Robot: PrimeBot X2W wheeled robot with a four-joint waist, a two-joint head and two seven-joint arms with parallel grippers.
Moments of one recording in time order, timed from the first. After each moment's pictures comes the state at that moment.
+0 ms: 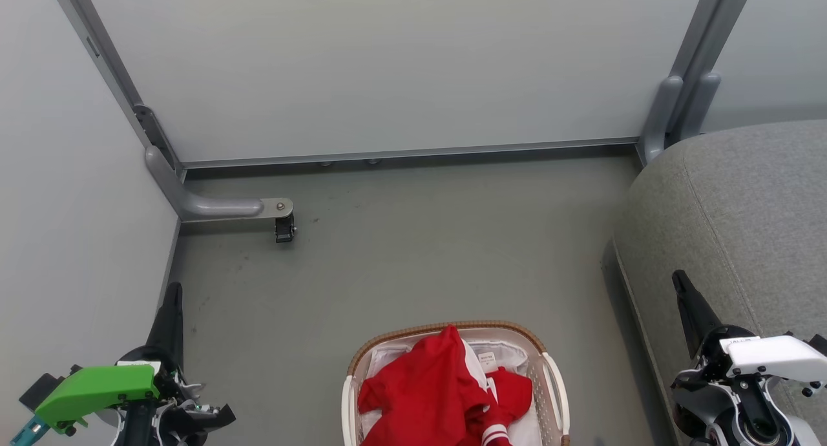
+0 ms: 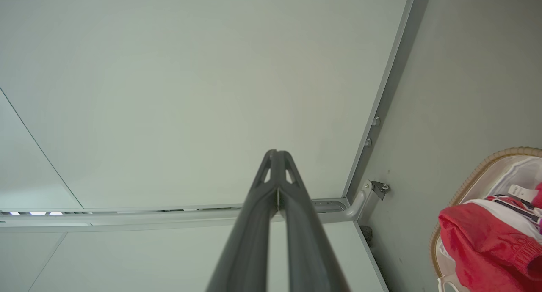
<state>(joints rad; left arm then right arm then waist) -0.10 0.06 0.10 0.24 -1.62 -0.13 0.10 -0.10 -0.07 -0.09 0.24 1.63 0.13 0.09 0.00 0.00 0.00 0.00</state>
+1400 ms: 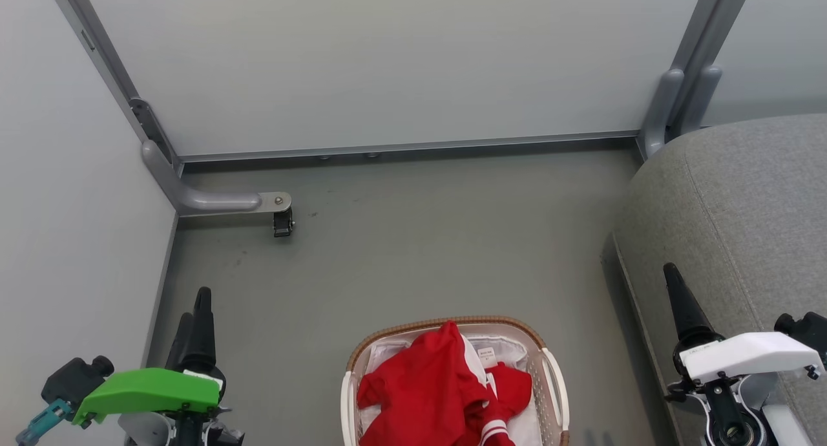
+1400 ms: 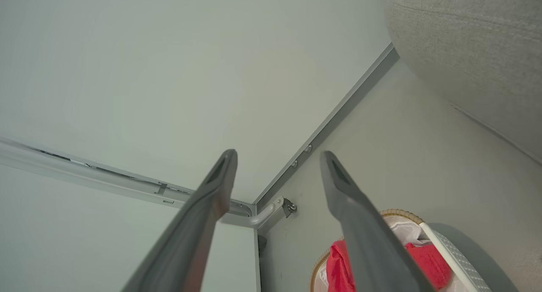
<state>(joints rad) -0.08 0.07 0.01 0.30 -1.11 -0.13 -0.02 -0.11 -0.09 -0.04 0.27 1.15 0.13 -0.02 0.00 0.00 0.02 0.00</state>
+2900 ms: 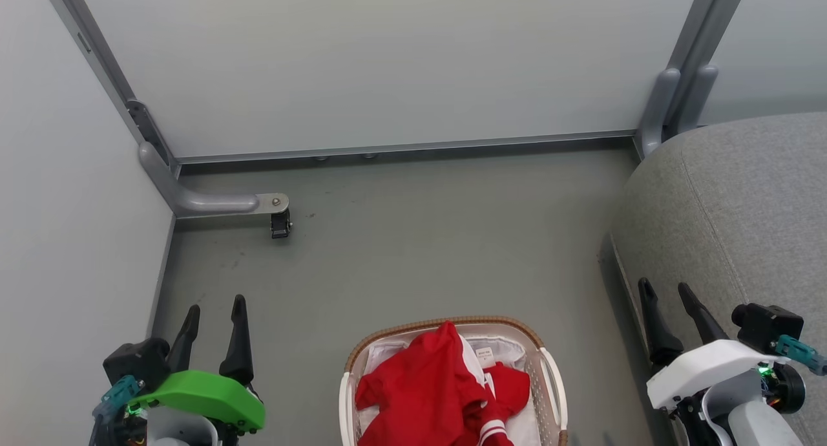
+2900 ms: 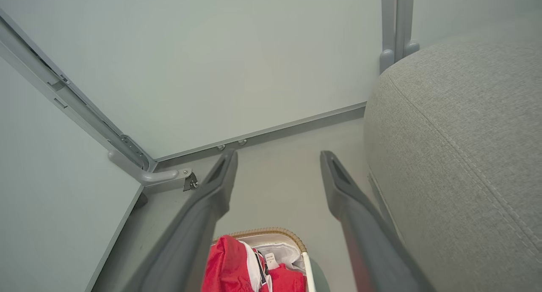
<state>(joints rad) -0.09 0.12 -0.11 0.35 -0.49 -0.08 -0.16 -0.12 -0.12 0.01 0.35 0.49 0.13 -0.16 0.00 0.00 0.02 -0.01</state>
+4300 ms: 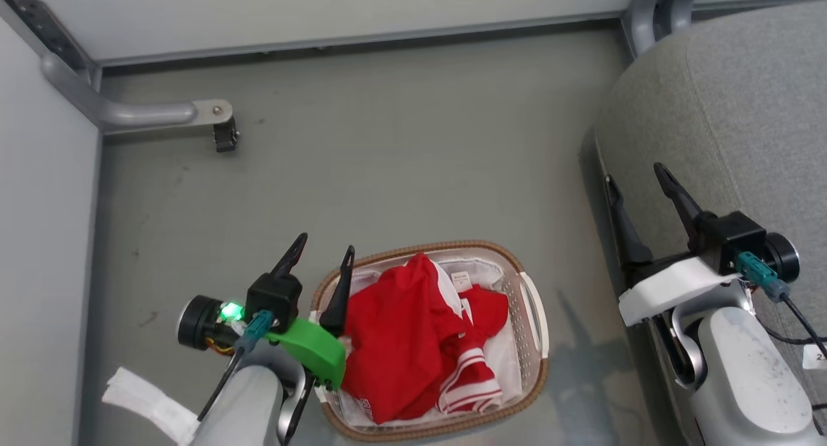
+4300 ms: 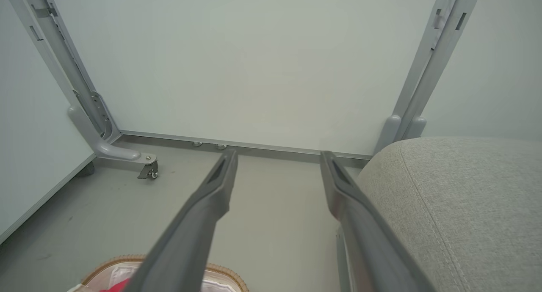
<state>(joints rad) -0.31 0.06 -0.32 0.51 -0.12 -0.13 -0.24 -0.33 -0.12 0.07 0.29 0.14 0.13 -0.24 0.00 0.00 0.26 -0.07</state>
